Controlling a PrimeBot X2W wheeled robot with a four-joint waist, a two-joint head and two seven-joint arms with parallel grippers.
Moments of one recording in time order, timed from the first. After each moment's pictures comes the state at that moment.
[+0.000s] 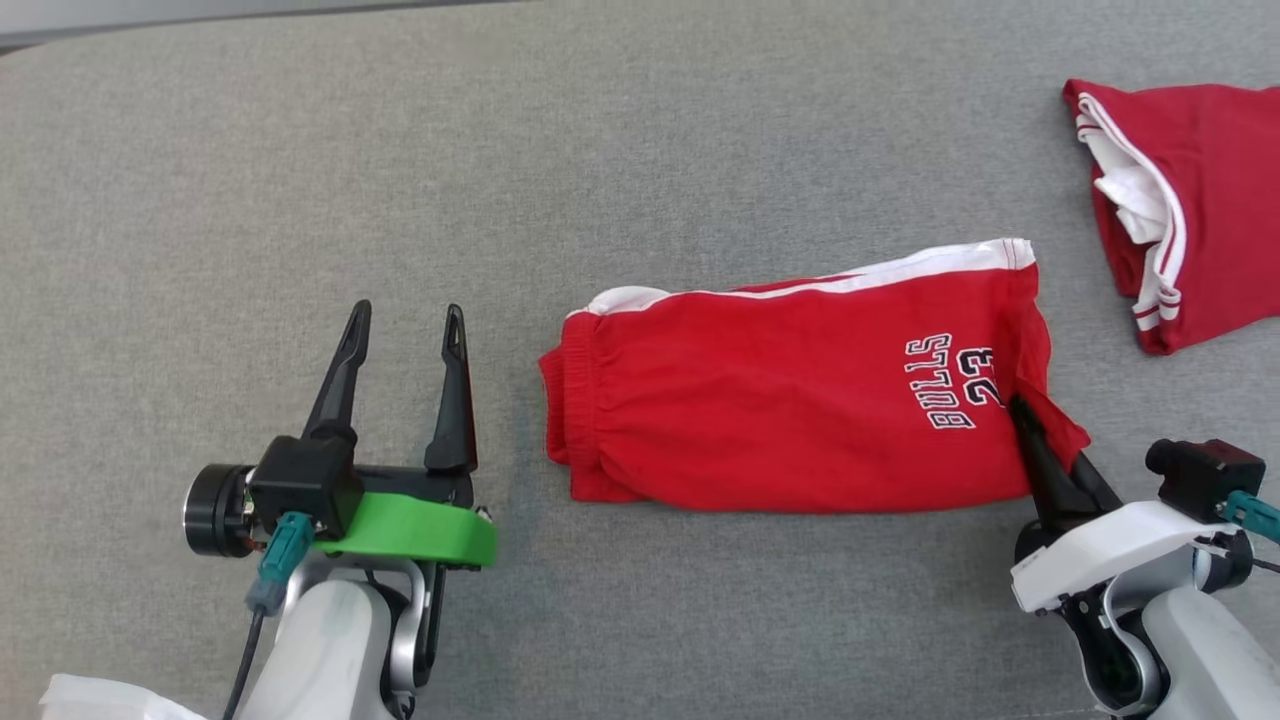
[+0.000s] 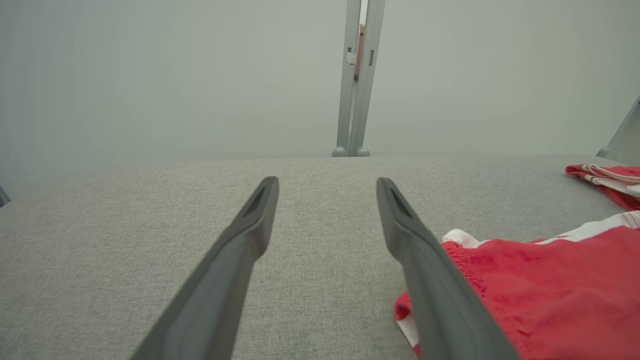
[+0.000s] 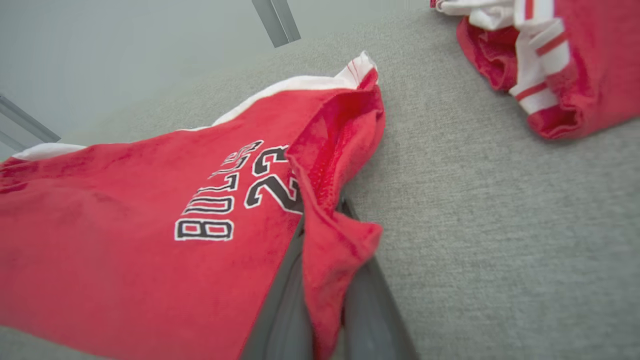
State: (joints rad) left arm -0.26 0.10 -0.28 0.14 -0.25 0.09 -0.26; right arm -0.19 -0.33 0.25 0.35 0.65 0.13 -0.25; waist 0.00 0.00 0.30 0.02
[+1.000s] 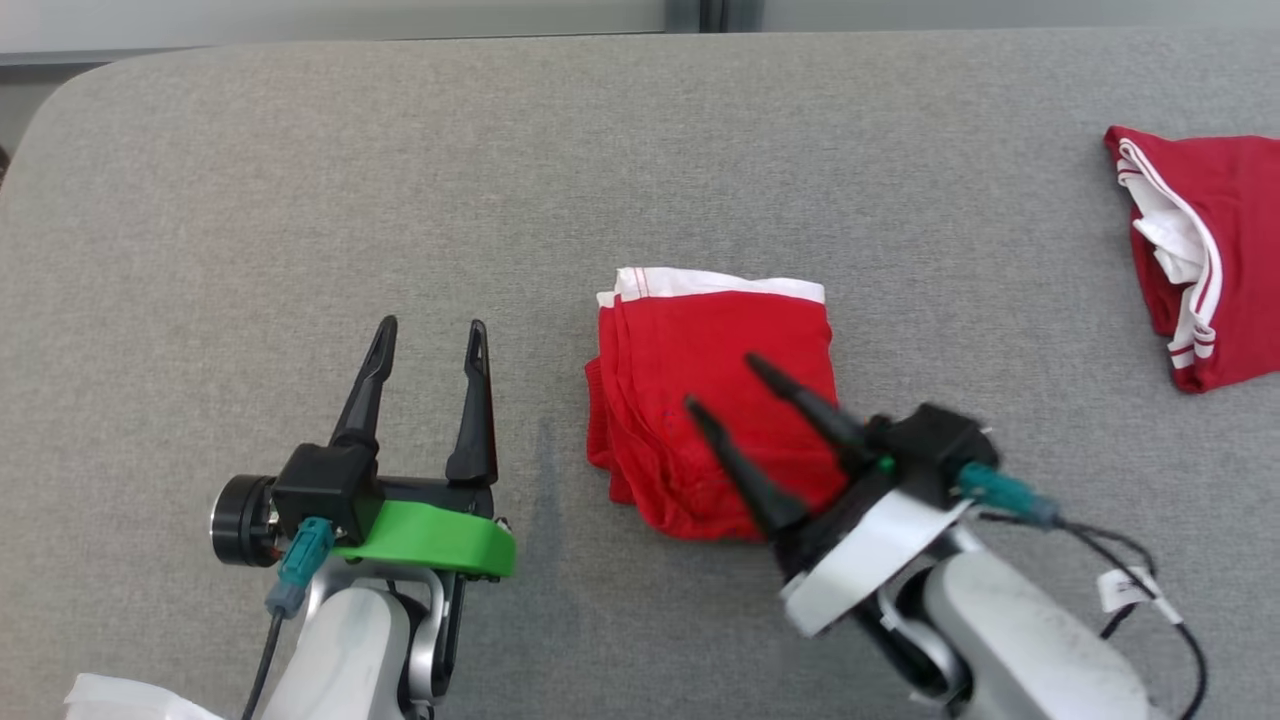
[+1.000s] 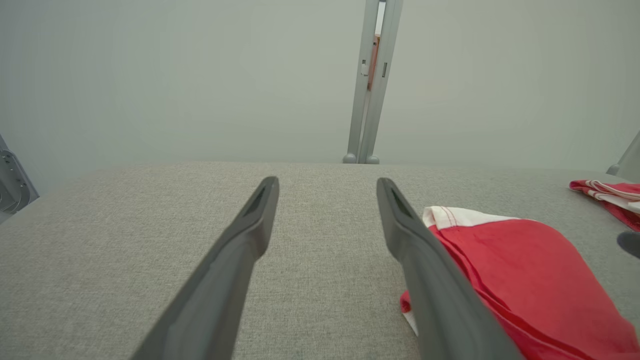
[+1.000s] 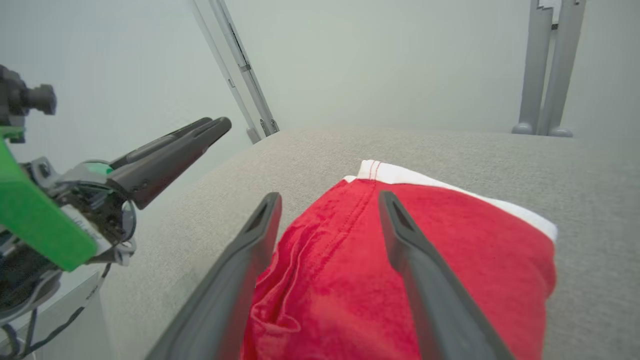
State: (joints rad) left arm -0.25 0.08 -0.31 0.16 -0.27 0.09 -0.26; right arm -0.34 -0.21 0.61 0.14 0.46 0.13 -0.19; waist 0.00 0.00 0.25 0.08
